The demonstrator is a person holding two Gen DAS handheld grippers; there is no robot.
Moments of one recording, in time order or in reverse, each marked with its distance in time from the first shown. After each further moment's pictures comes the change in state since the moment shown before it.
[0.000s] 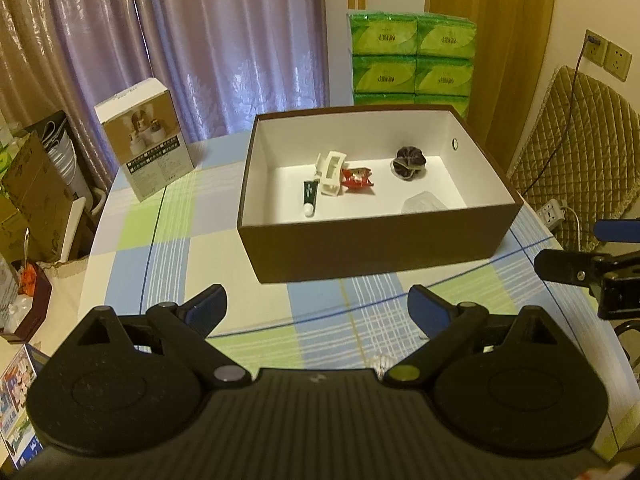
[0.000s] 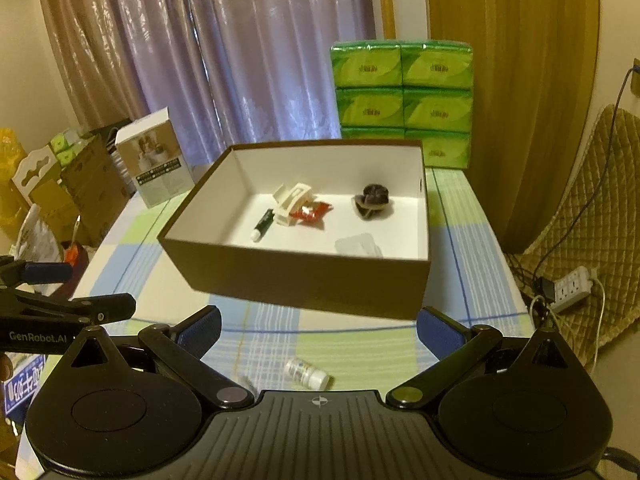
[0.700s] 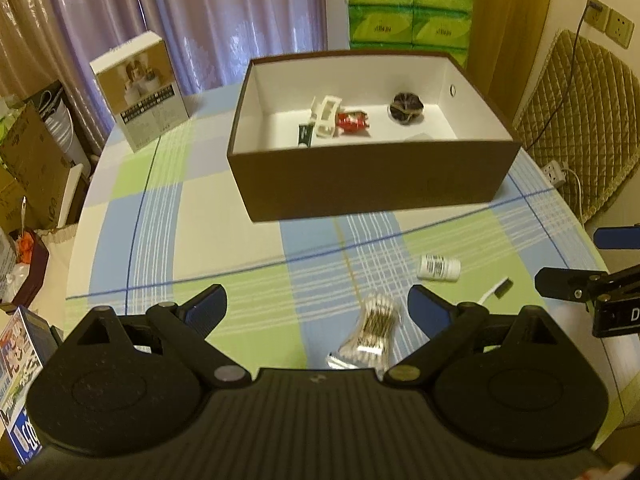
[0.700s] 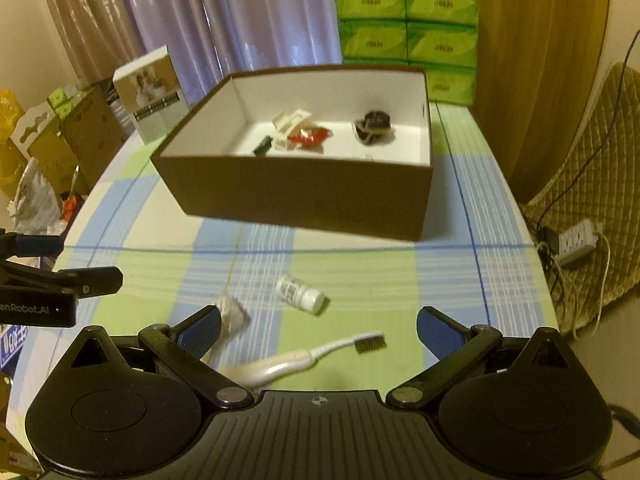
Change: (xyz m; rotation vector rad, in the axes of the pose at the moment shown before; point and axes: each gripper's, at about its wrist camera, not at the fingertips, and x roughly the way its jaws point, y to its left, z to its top) left arm 0.010 -0.008 -0.042 0.005 0.111 -0.002; right arm 0.016 -0.010 -0.051 -0.006 0.150 0.000
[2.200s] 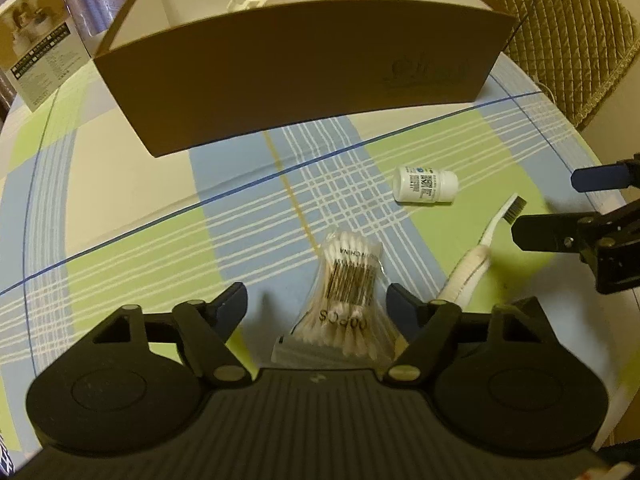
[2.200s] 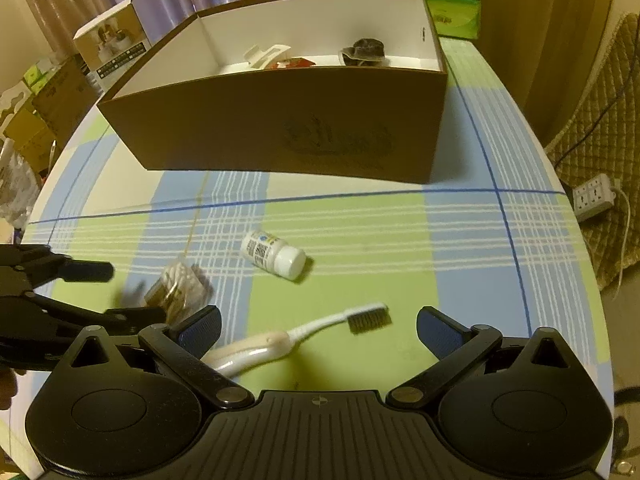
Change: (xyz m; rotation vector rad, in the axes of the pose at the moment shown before) left arm 0.116 -0.021 -0.025 0.133 0.187 -0.151; right arm 0.077 -0.020 -0.014 0.037 0.120 -0.011
